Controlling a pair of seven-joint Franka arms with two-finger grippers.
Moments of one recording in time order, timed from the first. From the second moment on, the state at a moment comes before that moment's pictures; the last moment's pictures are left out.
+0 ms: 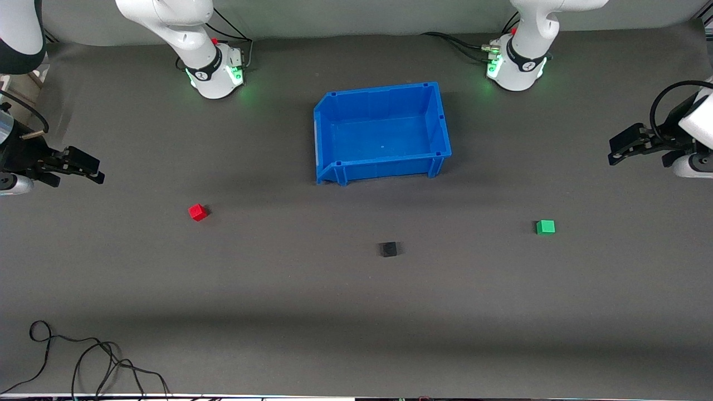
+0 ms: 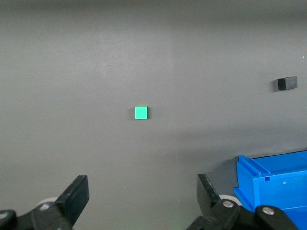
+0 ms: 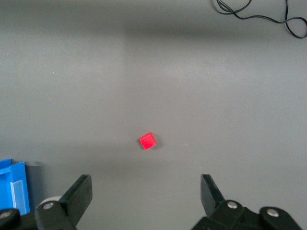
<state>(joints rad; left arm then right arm) -0.08 0.01 0.04 -1.56 -0.01 1.57 0.01 -0.11 -0.03 0.05 -1.73 0.02 1.74 -0.09</state>
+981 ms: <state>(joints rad) -0.04 0.01 0.06 -1.56 -0.04 1.52 -0.18 -0.11 -0.02 0.05 -1.74 0.01 1.73 0.16</state>
